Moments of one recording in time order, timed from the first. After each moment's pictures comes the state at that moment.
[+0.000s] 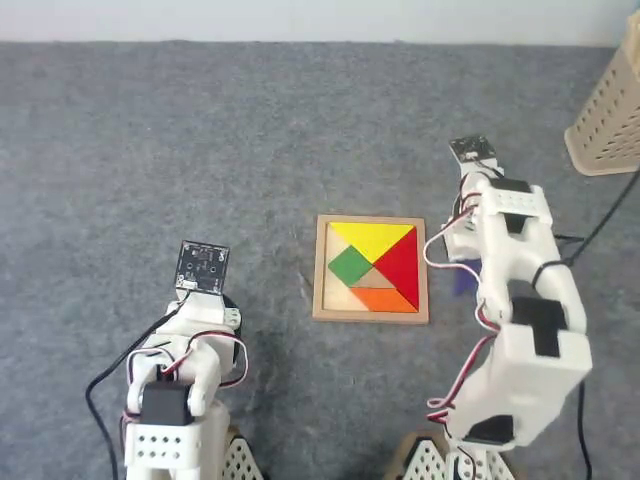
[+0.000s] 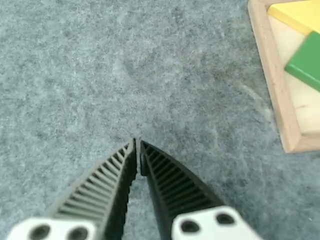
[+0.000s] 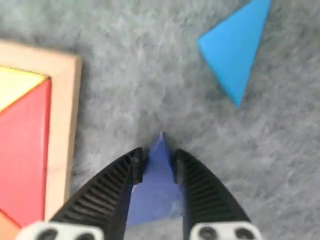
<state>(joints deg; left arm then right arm) -3.7 -102.7 96.9 68.5 -1.3 2.5 13.8 20.7 57.2 17.0</state>
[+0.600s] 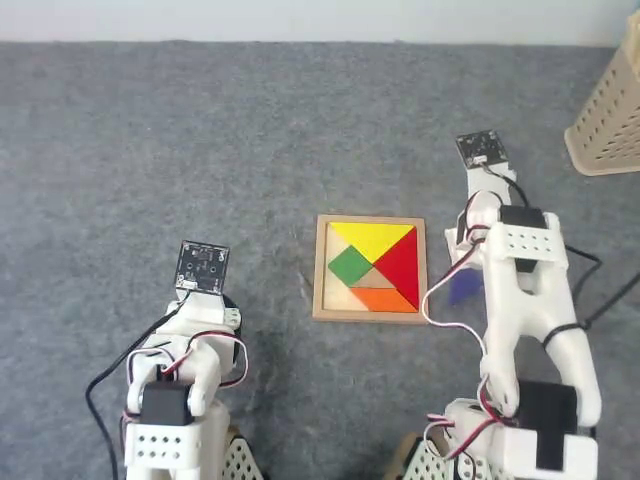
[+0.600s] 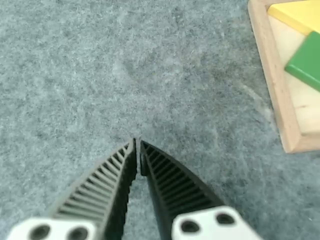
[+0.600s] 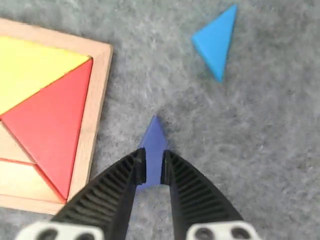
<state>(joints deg) -3.7 -102.7 96.9 68.5 -1.3 1.9 -11.2 36.1 55.8 17.0</state>
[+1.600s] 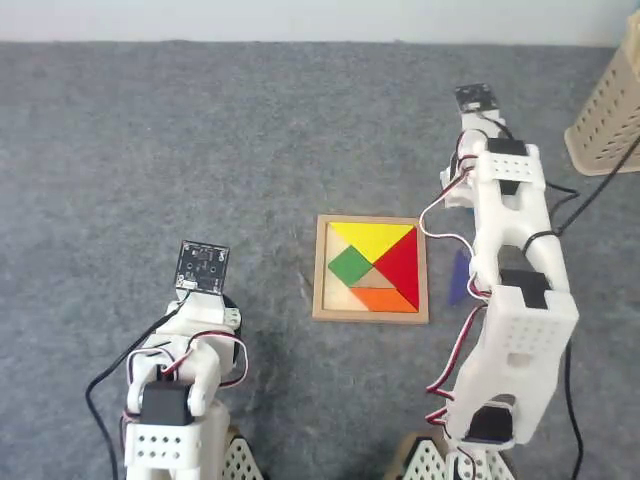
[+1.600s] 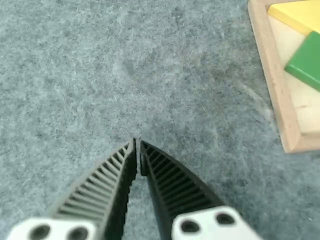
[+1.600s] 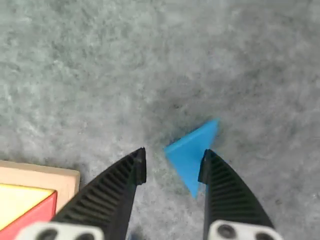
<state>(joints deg) -3.7 -102.7 96.9 68.5 -1.3 1.1 30.3 -9.1 59.5 12.9</state>
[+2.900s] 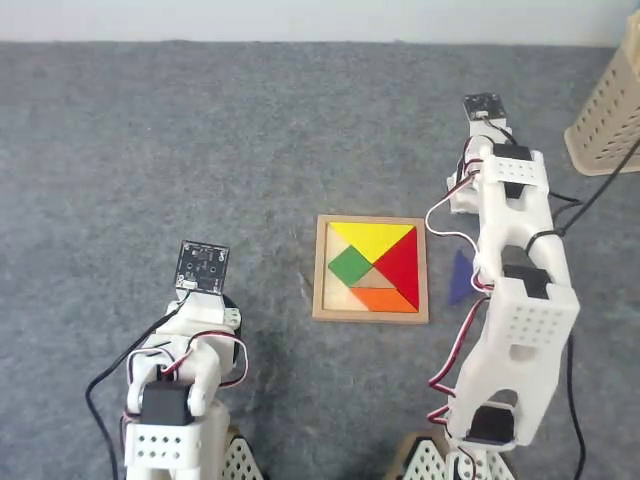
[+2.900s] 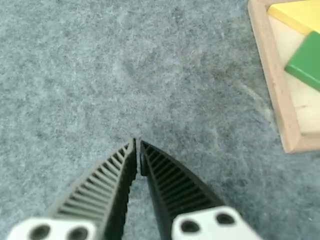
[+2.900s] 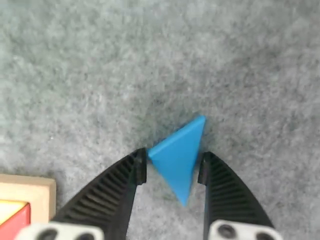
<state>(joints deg) -3.7 -102.7 96.9 68.5 -1.3 3.0 35.0 -10.2 57.3 12.4</state>
